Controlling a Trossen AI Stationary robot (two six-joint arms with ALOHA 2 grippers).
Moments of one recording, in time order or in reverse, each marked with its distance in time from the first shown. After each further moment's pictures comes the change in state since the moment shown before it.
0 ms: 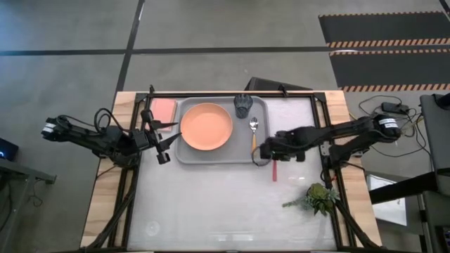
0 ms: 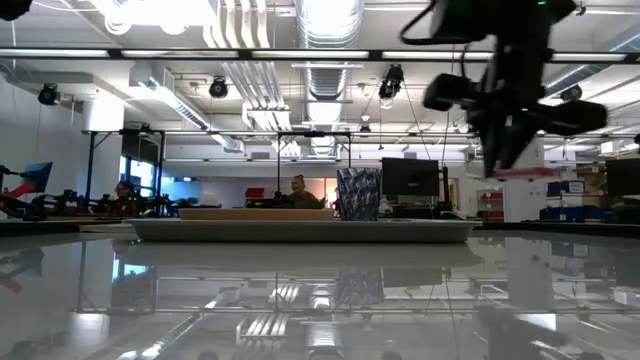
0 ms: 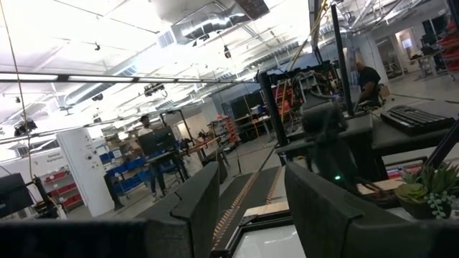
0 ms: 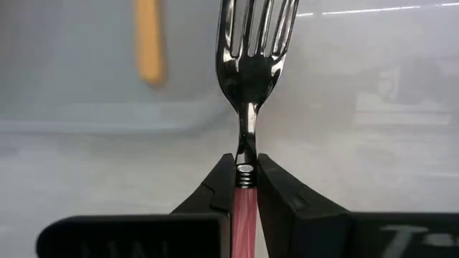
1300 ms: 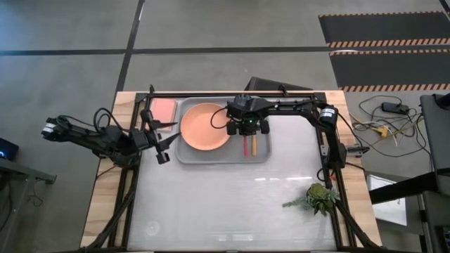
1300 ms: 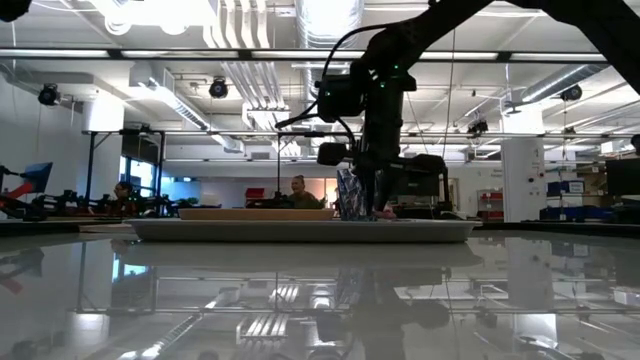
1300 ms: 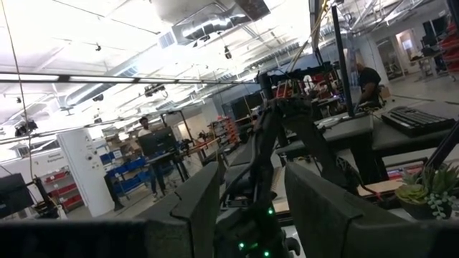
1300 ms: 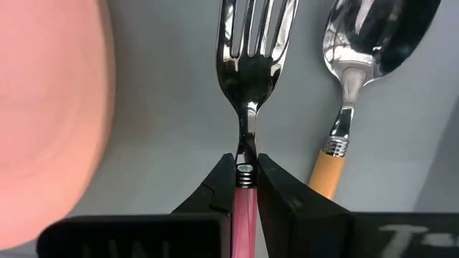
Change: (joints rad) left arm 0.000 -0.012 -0.005 -0.002 0.000 0.000; right arm -0.357 0.656 0.639 -0.075 -0.107 -0.451
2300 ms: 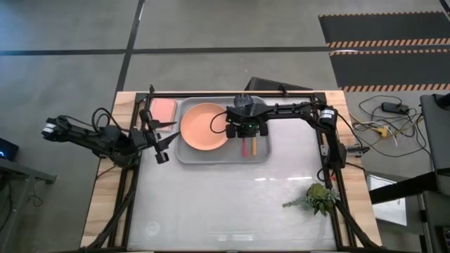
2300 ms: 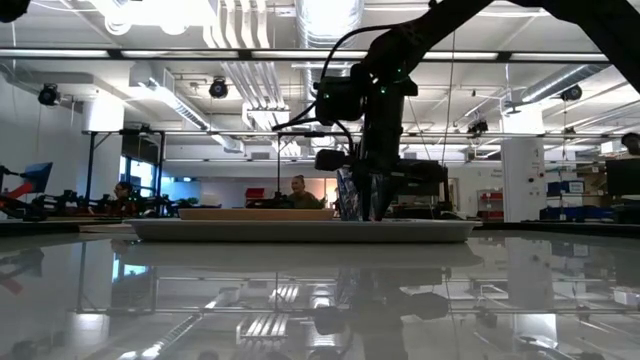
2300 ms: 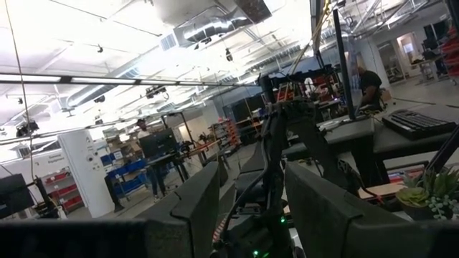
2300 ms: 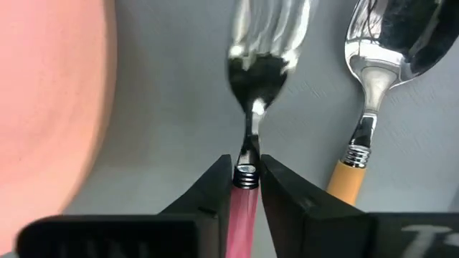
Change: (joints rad) left arm 0.000 -0.014 -0.005 0.001 0.000 0.000; right arm 0.031 0.000 -0.053 0.085 0.055 -0.002
